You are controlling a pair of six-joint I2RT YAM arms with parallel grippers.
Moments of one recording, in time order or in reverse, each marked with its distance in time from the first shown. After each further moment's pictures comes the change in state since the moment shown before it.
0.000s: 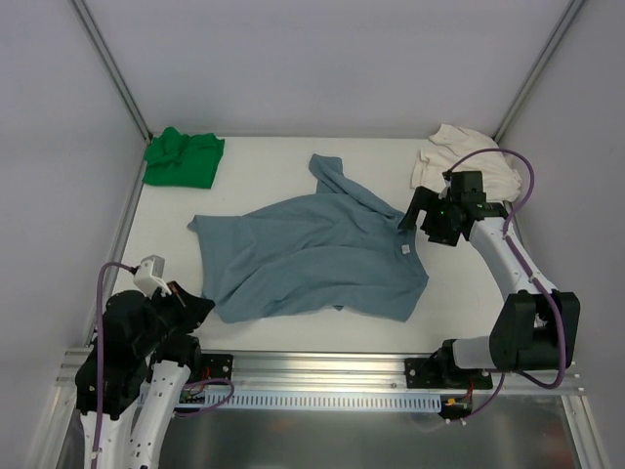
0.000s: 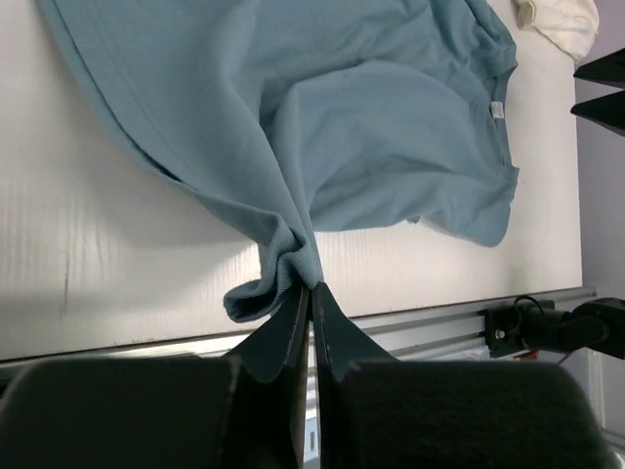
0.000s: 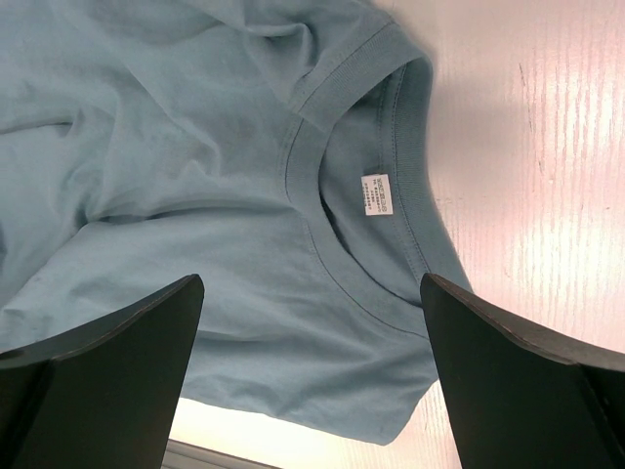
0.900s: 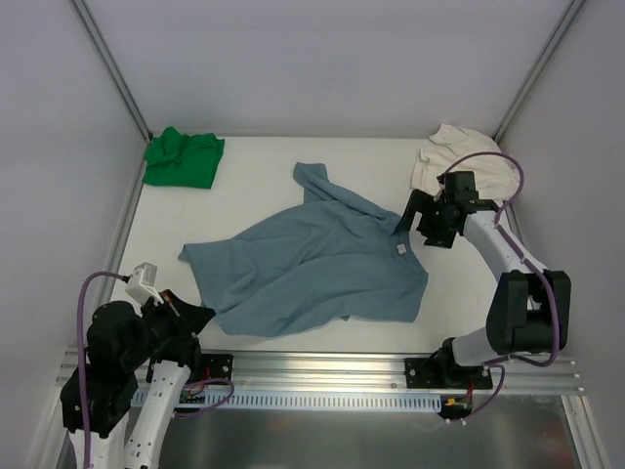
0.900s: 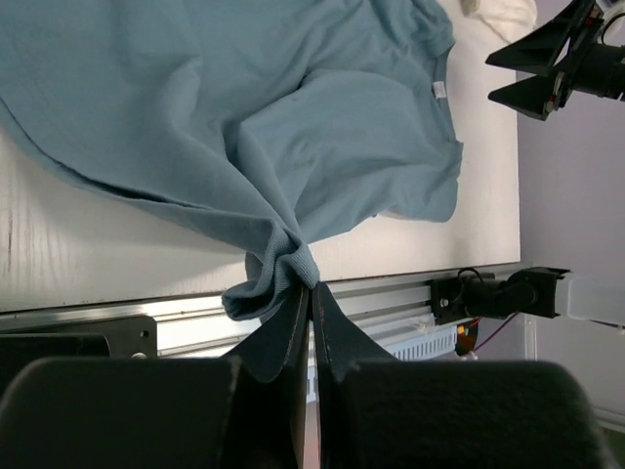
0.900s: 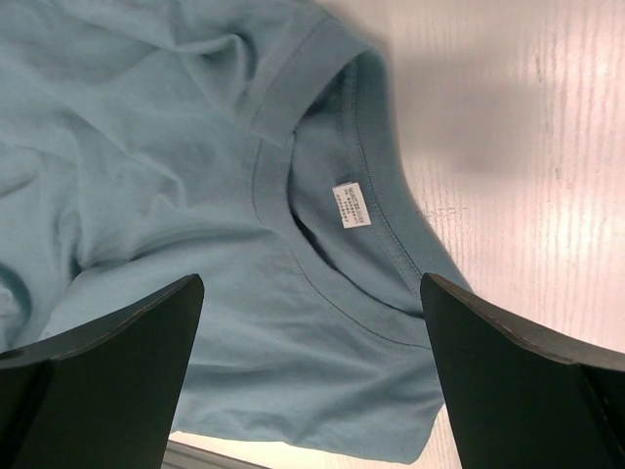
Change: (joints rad) left arm 0.000 -0.024 0.116 -0.112 0.082 -0.097; right arm 0.000 0.082 0.001 0.027 -0.012 0.006
